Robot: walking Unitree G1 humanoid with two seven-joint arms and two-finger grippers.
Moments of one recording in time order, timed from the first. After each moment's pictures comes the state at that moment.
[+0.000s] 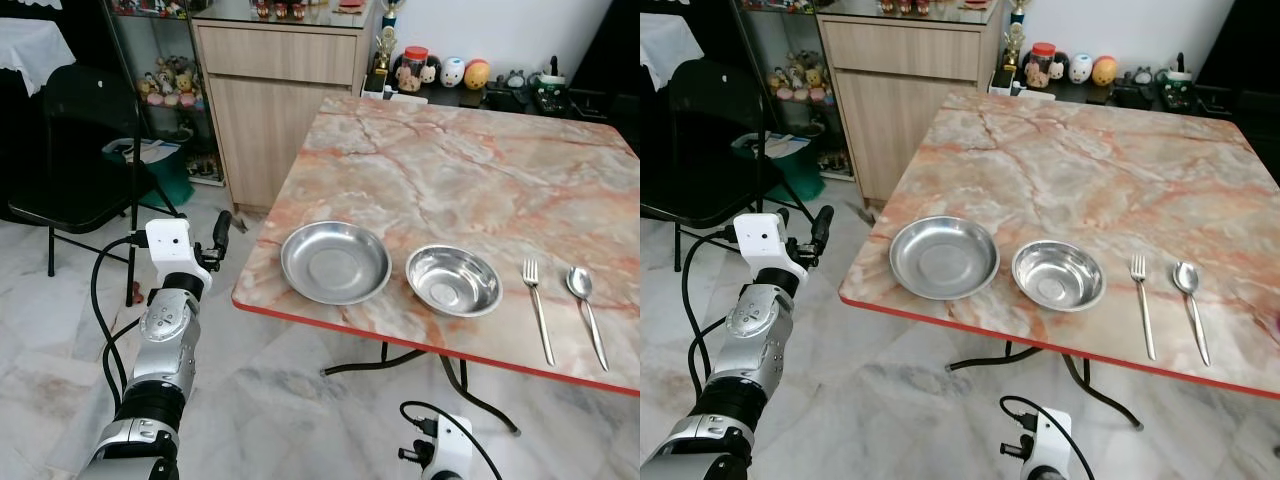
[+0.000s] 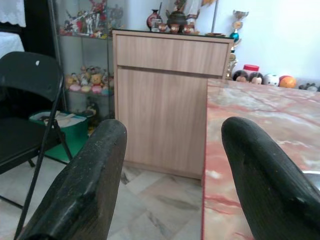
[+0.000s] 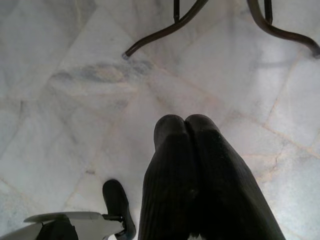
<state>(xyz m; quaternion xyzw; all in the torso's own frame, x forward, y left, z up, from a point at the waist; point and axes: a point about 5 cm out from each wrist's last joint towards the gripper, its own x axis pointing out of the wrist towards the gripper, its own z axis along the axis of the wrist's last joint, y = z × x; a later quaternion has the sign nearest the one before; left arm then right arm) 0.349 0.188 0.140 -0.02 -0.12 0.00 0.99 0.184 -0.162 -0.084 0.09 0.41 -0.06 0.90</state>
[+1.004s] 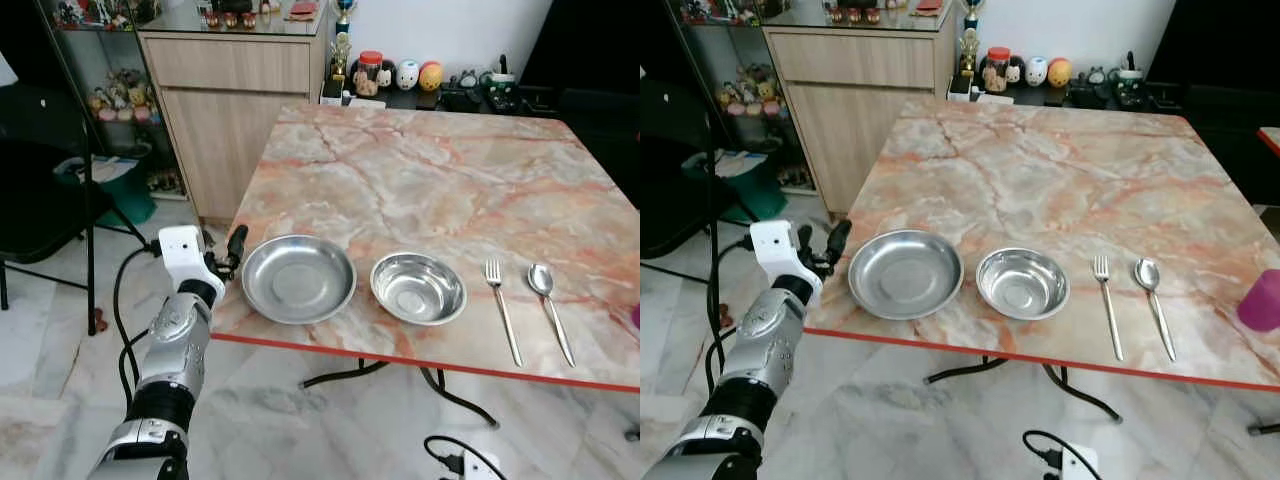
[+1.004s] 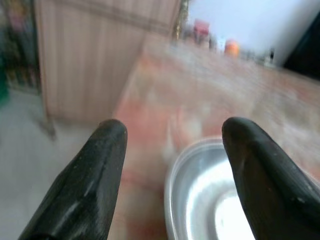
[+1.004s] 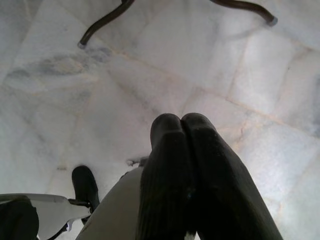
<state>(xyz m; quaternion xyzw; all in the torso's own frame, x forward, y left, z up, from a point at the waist) 0.351 0.175 0.112 -0.13 0.01 -0.06 0.99 0.138 -0.187 -0.100 0.09 0.45 -0.08 0.88</state>
